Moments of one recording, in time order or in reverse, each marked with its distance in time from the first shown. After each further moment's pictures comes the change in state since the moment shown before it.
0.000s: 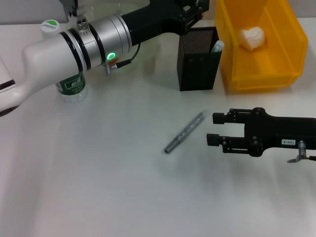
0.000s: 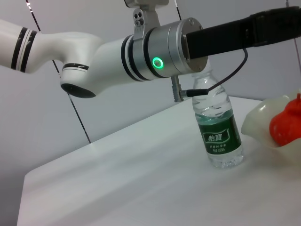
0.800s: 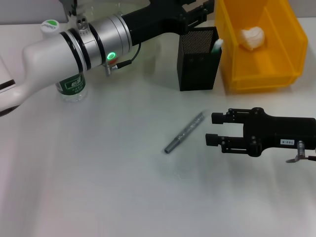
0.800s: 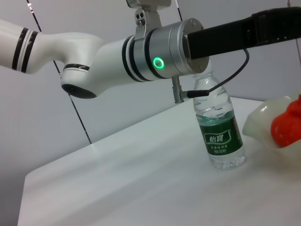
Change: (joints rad) left arm 0.001 0.000 0.000 0.002 0.002 0.001 -0.030; right arm 0.000 0.004 0.000 -0.003 0.000 0.000 0.000
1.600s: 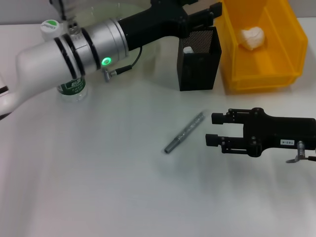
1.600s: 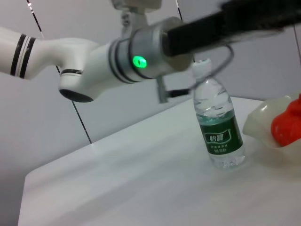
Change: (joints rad) left arm 0.058 -0.002 0.039 0.055 0.001 0.133 -0.080; right arm 0.000 0.000 0.000 0.001 -0.001 0.000 0.000
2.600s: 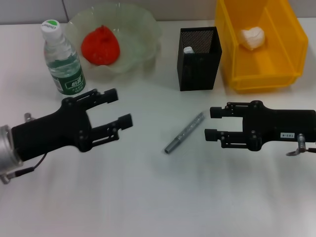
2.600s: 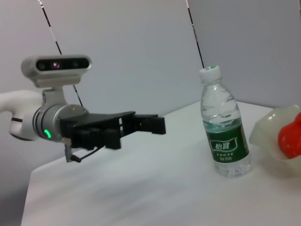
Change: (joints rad) left arm 0.616 0.094 0.179 0.385 0.093 0.324 -0.046; right arm 0.029 -0.008 0.007 -0.016 -0.010 -0.019 0.000
